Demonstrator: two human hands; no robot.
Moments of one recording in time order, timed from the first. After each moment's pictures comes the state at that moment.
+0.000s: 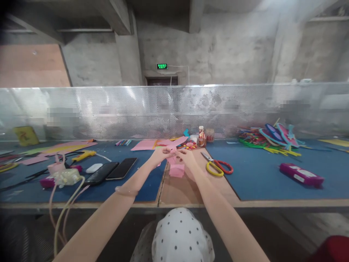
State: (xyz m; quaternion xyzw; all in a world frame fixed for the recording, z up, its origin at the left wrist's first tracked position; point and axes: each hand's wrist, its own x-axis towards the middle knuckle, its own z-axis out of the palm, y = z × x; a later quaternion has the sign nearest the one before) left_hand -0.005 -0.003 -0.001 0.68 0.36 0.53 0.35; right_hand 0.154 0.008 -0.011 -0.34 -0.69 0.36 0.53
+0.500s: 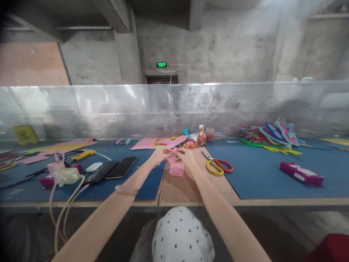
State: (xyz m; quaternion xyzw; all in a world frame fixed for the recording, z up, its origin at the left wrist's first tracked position) left_hand -0.008 0.001 -0.005 0.70 0.40 0.49 0.32; right_hand 0.148 0.002 -0.010 -0.33 -0.66 0.43 0.52
